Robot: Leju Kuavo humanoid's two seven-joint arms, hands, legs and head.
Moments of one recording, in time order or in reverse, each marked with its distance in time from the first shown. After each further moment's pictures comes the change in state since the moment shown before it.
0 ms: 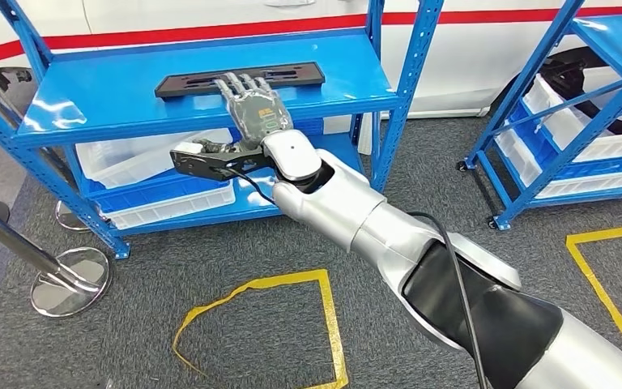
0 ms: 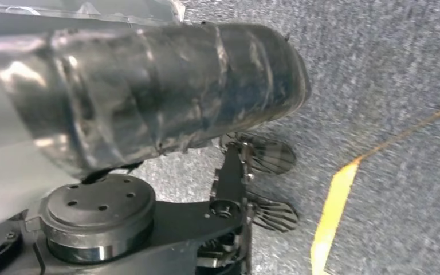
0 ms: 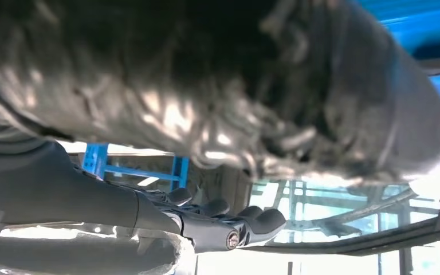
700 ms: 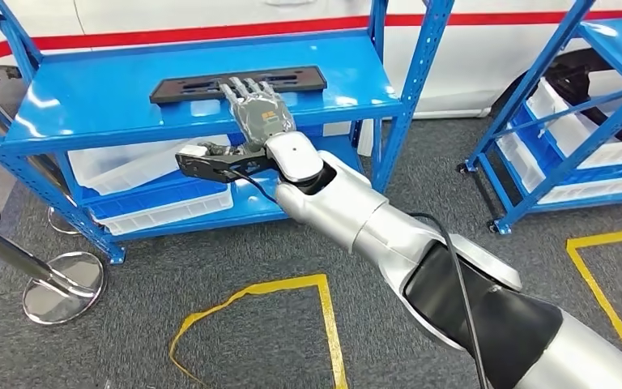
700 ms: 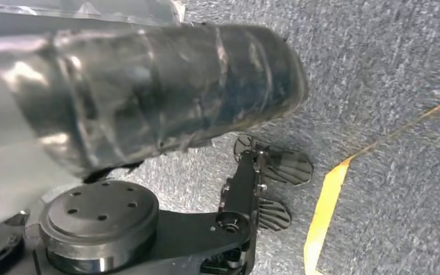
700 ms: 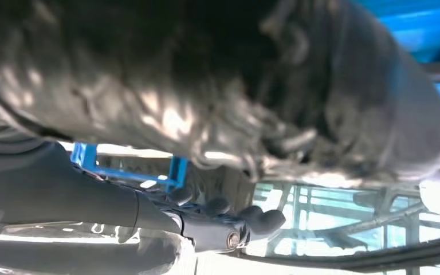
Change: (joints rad) left arm 0.003 0.002 -0.002 0.001 0.000 0.012 0.003; right arm 0.011 -0.006 0.000 0.000 0.014 0.015 0.000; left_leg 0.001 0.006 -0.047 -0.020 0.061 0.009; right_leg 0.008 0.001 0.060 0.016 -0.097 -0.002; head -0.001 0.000
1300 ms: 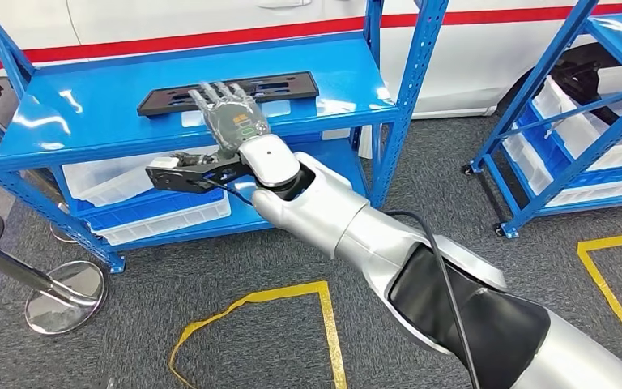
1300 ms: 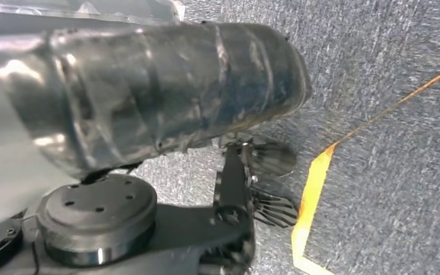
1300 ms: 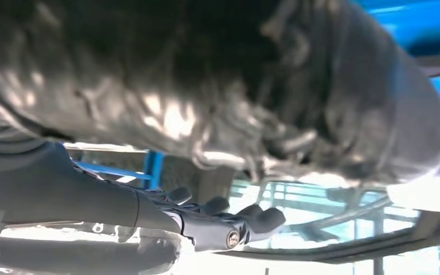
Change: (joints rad) left arm -0.003 -0.007 -0.002 0.000 -0.002 0.002 0.004; right arm -0.010 0.076 0.007 0.007 0.036 0.050 -0.018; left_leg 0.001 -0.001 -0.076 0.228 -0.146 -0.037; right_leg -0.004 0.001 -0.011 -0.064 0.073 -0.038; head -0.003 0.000
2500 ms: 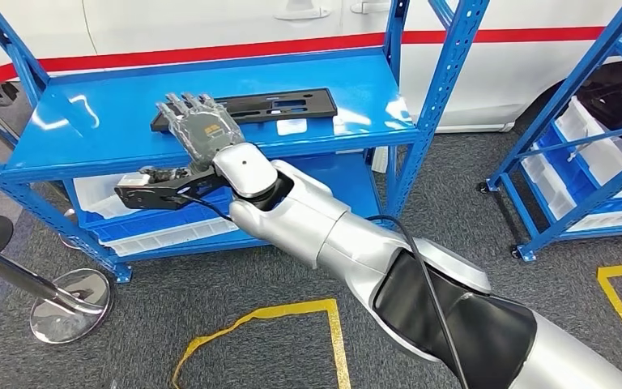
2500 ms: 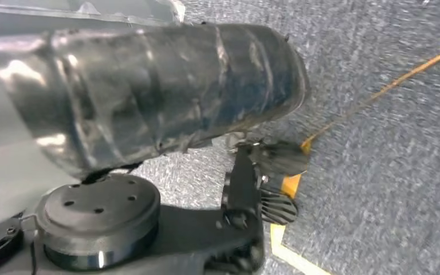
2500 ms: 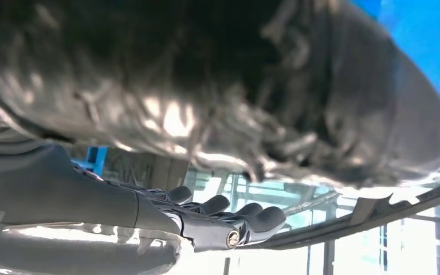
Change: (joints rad) left arm 0.003 -0.005 -0.014 0.001 0.008 0.001 -0.012; right arm -0.012 0.072 0.026 0.027 -0.012 -0.011 -0.039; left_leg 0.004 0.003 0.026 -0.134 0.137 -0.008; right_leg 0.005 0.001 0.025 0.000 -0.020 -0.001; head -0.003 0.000
